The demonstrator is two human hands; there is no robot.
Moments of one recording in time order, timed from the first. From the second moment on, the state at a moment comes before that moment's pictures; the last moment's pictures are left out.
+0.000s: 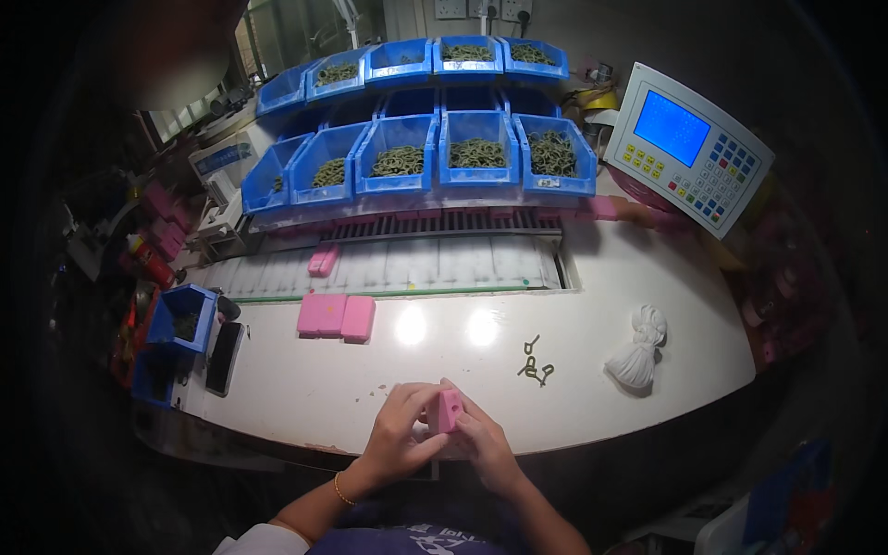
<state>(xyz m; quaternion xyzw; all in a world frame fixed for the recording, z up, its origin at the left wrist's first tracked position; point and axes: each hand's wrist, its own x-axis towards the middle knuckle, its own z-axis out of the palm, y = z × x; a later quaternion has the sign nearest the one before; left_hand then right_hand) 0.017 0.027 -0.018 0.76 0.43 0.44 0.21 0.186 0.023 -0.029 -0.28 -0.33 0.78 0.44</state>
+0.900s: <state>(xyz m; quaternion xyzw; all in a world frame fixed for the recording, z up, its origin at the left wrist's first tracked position) -0.018 0.028 -0.040 0.56 0.47 0.43 0.53 0.192 0.033 -0.049 -0.55 -0.69 0.18 0.43</state>
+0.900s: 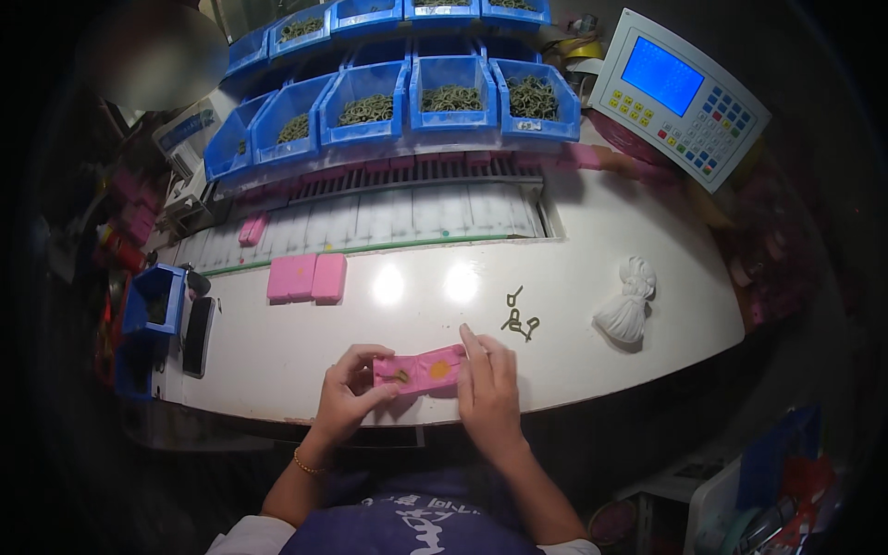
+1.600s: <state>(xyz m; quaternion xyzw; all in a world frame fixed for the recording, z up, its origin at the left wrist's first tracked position) 0.012 0.058 -0.036 0.50 0.45 0.38 0.64 0.220 0.032 -0.059 -0.48 -0.60 0.44 0.47</state>
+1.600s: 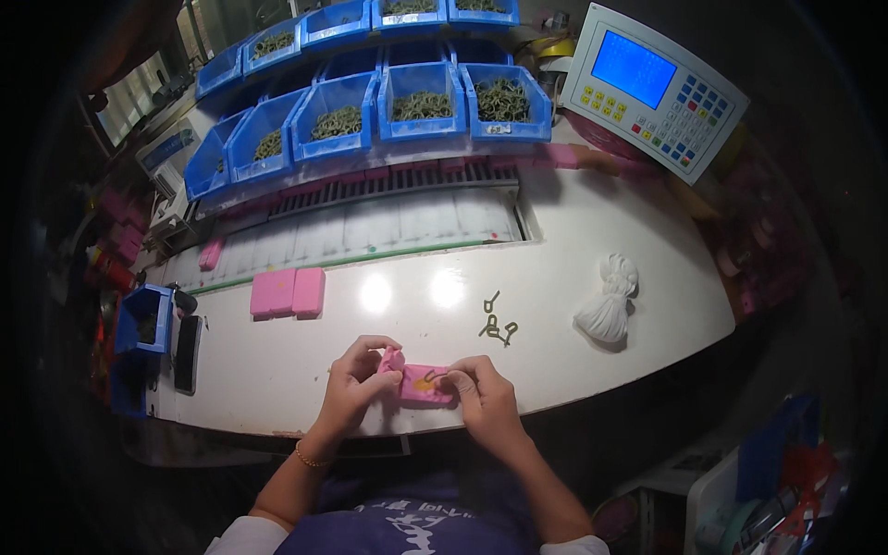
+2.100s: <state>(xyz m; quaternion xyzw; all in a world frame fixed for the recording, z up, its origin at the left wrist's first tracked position) 0.049 0.018 -0.022 0.31 0.37 0.48 0.73 0.190 0.016 -0.039 -0.47 -0.62 0.21 0.60</state>
